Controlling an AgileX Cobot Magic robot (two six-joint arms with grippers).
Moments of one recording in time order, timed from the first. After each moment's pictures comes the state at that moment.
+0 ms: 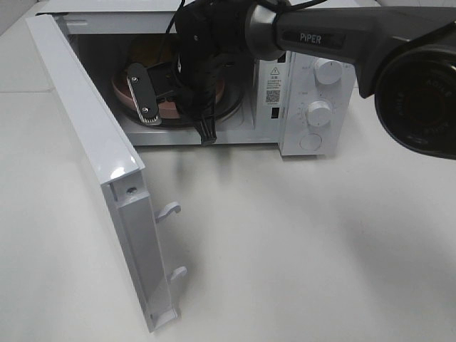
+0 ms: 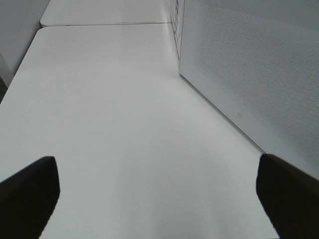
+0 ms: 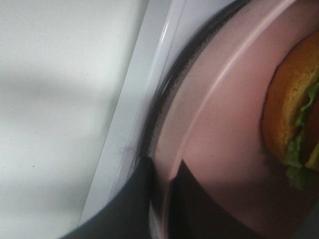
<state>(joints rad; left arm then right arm) 0.00 0.00 -0.51 -0.04 1.06 0.09 0.72 2.42 -2.09 -0.25 0.72 -1.16</state>
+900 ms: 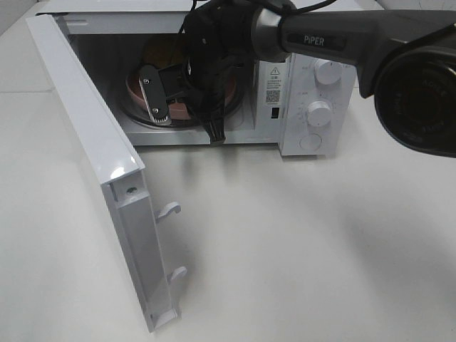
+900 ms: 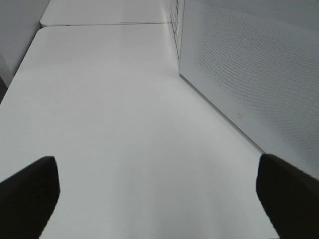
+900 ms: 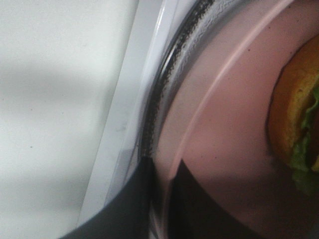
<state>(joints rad) 0.00 0.00 -0.51 -0.04 1.06 0.09 0.70 2.44 -2.09 -0.27 0.73 -1.13</state>
